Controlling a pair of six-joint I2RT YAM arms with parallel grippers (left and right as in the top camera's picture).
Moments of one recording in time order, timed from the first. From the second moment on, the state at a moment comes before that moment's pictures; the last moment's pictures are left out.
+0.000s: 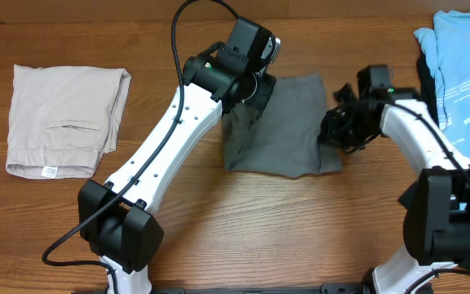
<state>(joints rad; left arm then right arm) -0.55 1.94 1.89 -0.93 0.05 -0.11 0.04 1.83 1.26 -0.86 -0.46 0.20</state>
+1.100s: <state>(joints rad) -0.54 1.94 1.89 -0.97 0.07 -0.11 0.19 1.84 1.07 -0.61 -0.32 0.41</state>
